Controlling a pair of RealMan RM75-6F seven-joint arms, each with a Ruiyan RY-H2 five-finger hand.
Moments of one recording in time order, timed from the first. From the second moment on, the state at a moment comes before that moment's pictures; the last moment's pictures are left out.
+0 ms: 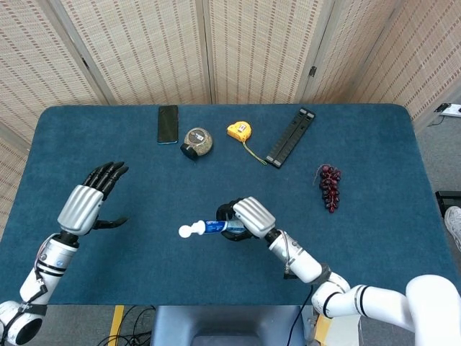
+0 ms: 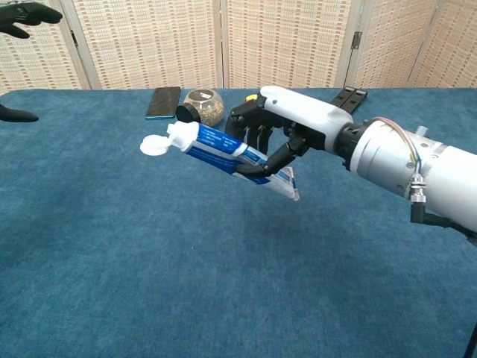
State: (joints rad) left arm -0.48 -1.22 -0.19 -1.54 1.57 1.23 -0.10; right arm 0.78 -1.70 0.19 -1.33 -1.53 0.98 0.32
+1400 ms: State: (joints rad) left arm -0.60 -1.37 -0.16 -1.61 1.58 1.25 -0.07; right arm 0.86 -1.81 0.22 -1.25 -1.46 0.99 0.37
